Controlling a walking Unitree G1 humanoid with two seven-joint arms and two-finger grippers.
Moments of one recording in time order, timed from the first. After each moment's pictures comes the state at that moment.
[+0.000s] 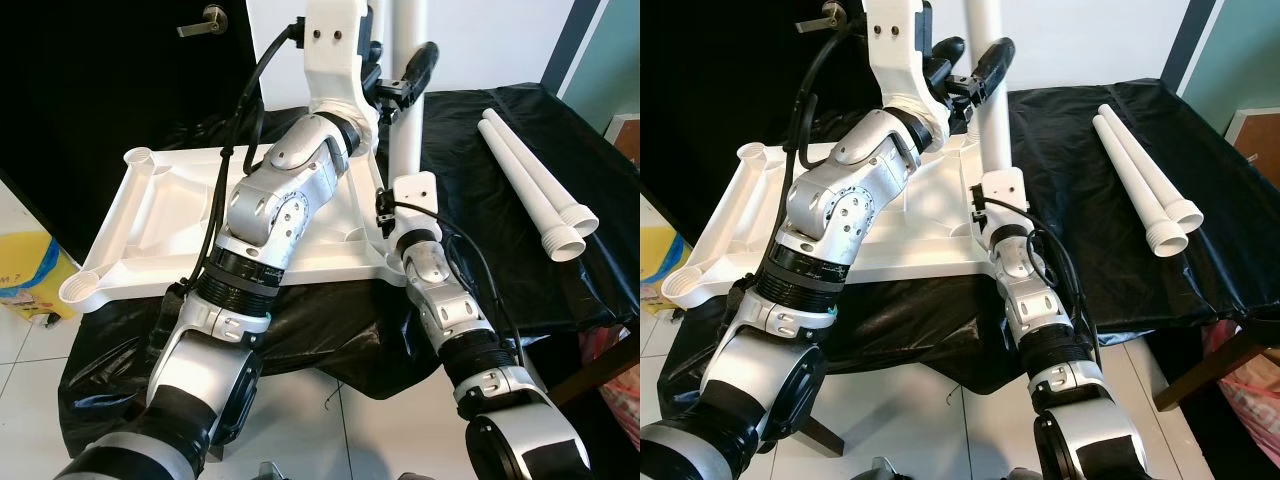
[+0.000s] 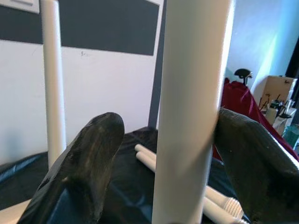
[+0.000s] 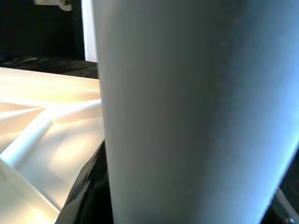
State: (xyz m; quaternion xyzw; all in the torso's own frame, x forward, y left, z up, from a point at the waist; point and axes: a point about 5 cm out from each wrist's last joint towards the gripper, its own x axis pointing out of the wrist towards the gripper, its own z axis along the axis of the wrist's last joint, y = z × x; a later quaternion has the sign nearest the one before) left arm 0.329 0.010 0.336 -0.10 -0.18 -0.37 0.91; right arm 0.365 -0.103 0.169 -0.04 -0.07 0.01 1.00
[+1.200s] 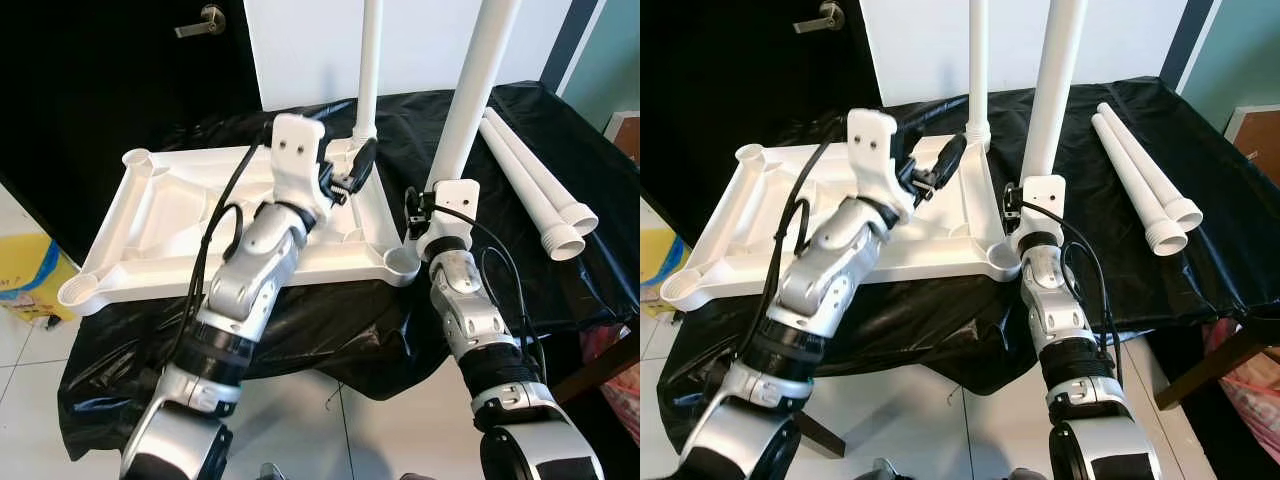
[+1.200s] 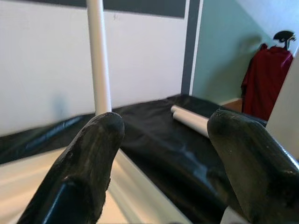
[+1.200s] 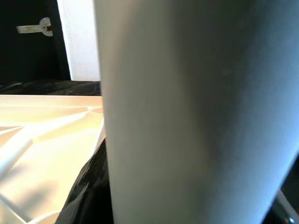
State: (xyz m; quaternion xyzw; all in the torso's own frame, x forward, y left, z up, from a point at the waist) left arm 0.327 0.053 0.240 -0.04 -0.15 -0.29 0.94; right arm 0.353 -0.130 0.163 -0.02 -0.11 0.00 0.99
